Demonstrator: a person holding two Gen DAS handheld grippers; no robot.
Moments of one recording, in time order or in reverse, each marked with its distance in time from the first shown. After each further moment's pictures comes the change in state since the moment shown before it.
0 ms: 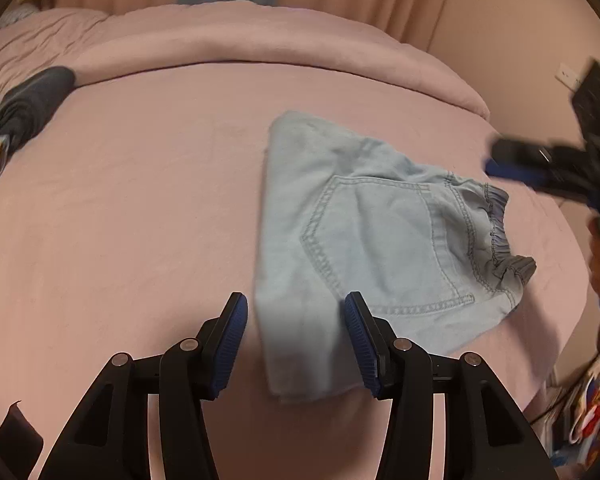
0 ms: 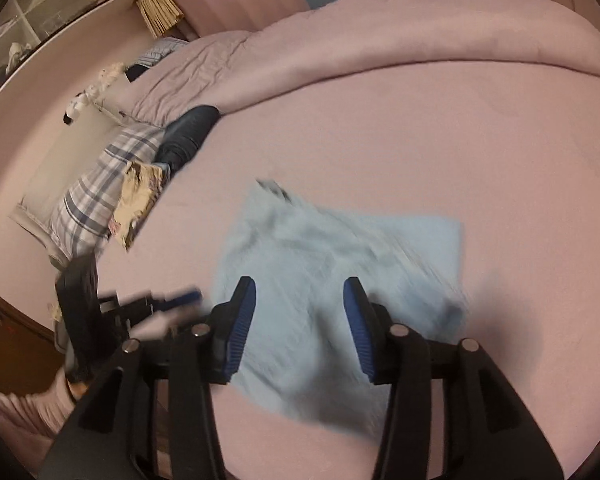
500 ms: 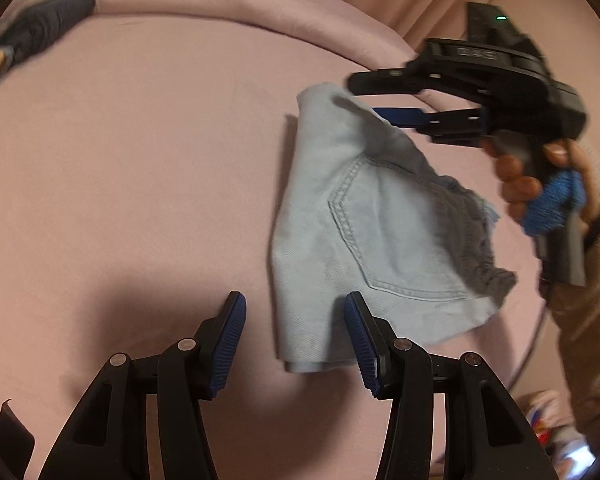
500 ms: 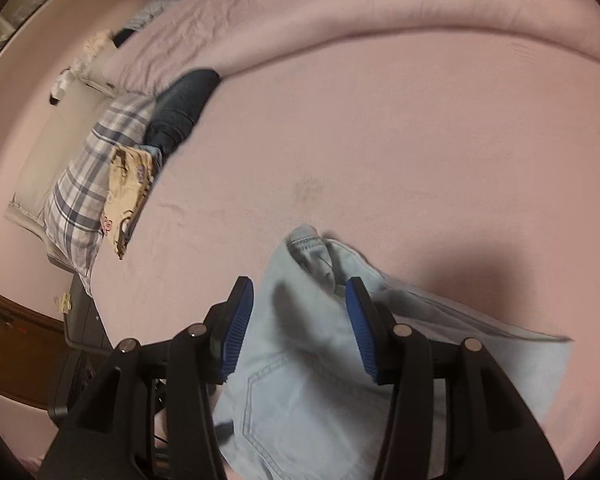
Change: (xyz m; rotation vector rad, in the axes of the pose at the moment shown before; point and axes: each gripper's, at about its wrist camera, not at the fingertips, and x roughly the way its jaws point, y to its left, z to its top) left arm 0.008 0.037 -0.017 -0.198 0.078 -0.181; right arm 0.125 0.030 0.075 0.018 0.235 0.038
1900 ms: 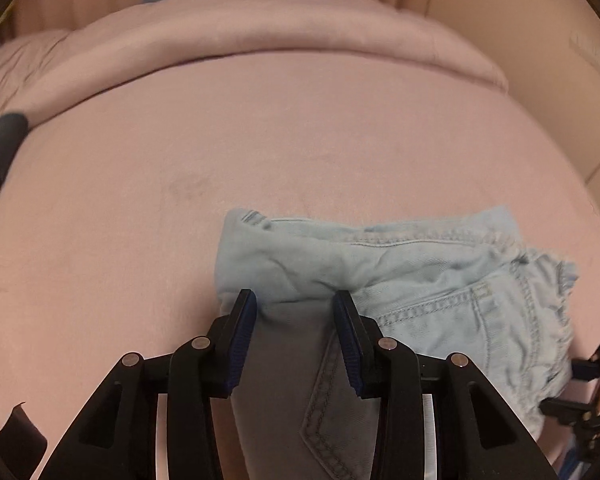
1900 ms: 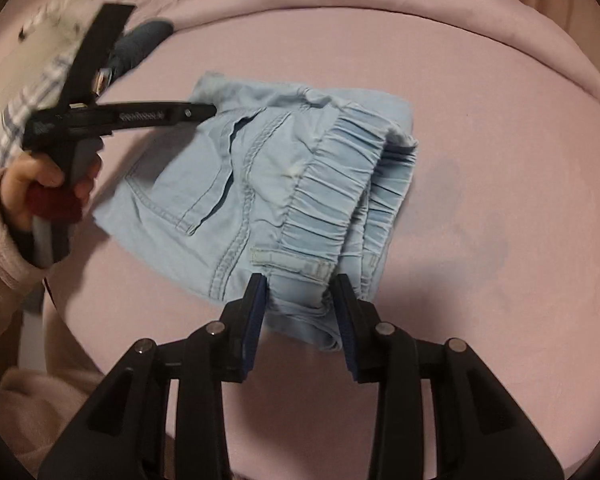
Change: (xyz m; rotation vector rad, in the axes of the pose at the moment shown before) left arm 0.083 -0.056 0.089 0.330 0.042 0.271; right arm -0.082 -0.045 -0.188 -0.088 -0.064 -0.341
